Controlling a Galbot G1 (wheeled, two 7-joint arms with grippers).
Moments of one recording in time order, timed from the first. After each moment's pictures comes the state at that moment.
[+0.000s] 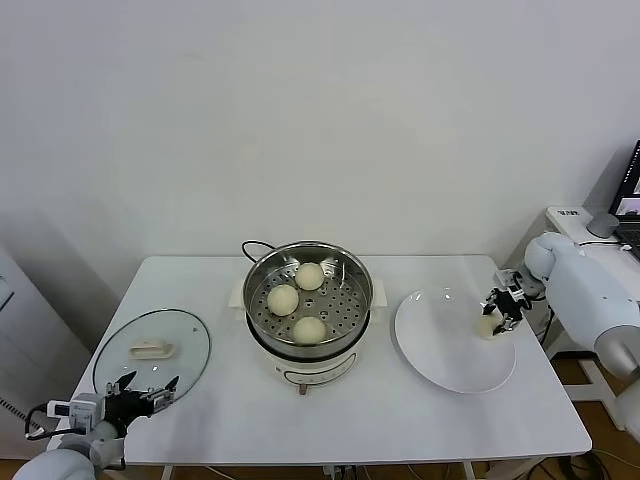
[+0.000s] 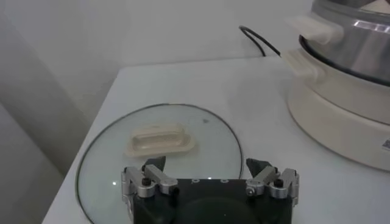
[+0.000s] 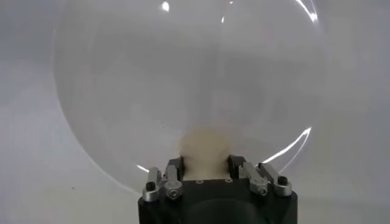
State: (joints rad) left arm 1.57 -0.86 -0.58 -2.03 -0.69 0.47 -0.20; right arm 0.04 0.90 -0.54 0.55 -0.37 0.35 -1.21
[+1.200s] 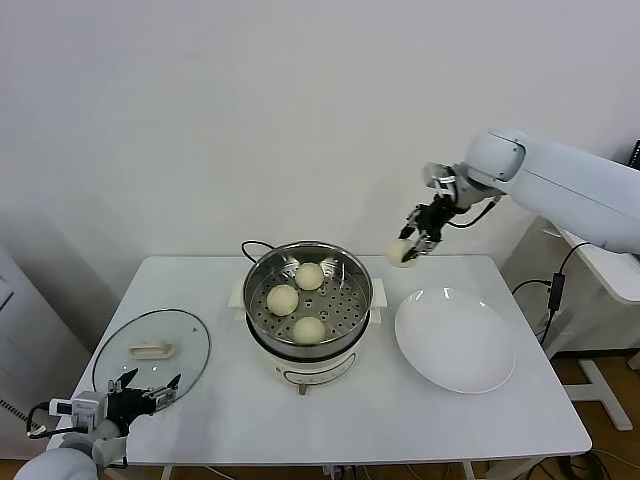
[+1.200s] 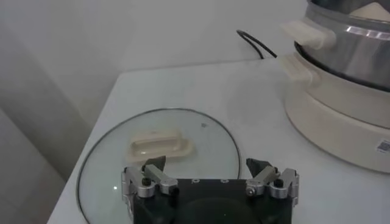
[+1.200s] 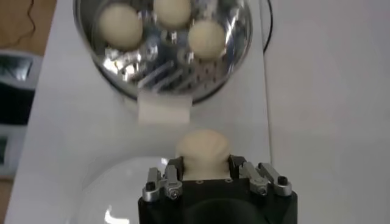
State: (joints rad) left arm 1.57 -0.86 -0.58 -2.05 -0.67 0.48 -0.21; right arm 0.74 0.91 -1.42 1.15 0.69 -0.25 -1.08
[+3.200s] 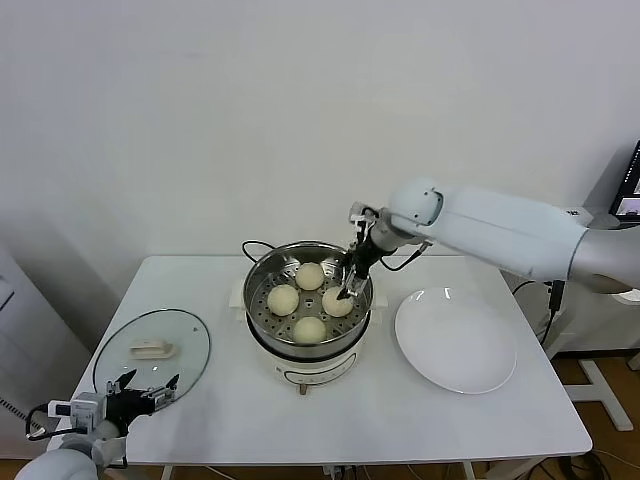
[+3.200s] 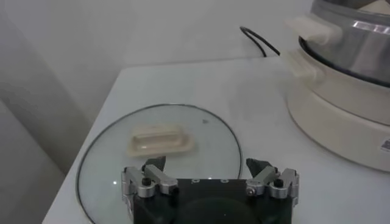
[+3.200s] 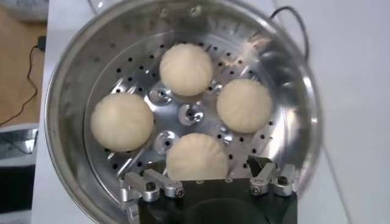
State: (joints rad) left arm 1.57 -0.88 -0.59 -2.03 -0.67 0.48 -0.21; right arm 0.56 0.99 -1.30 1.23 0.89 -0.49 -0.78
